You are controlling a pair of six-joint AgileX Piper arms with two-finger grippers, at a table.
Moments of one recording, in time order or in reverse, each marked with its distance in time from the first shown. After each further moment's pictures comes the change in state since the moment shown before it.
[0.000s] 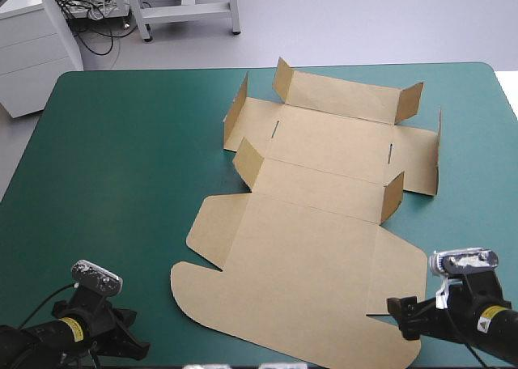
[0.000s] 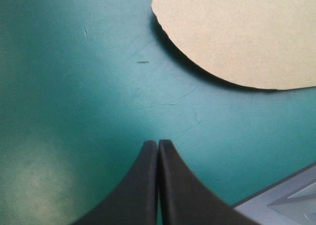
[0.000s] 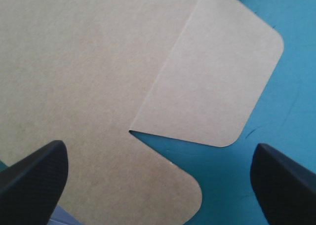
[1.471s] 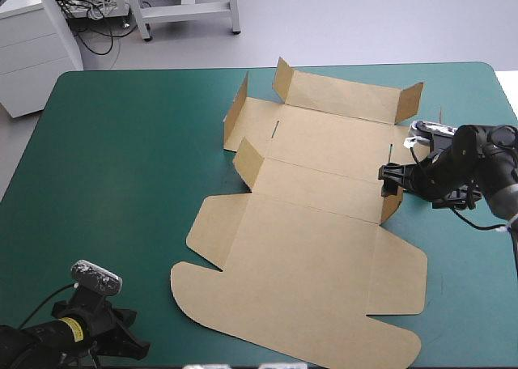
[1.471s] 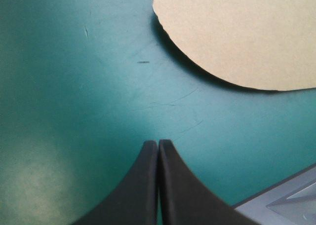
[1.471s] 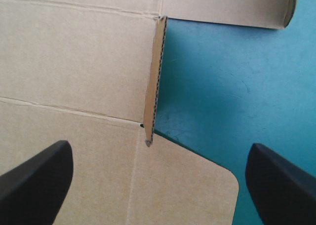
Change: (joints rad) left arm 0.000 0.000 0.000 0.000 0.000 -0.009; right arm -0.181 0.930 -0.542 -0.045 -0.071 0.100
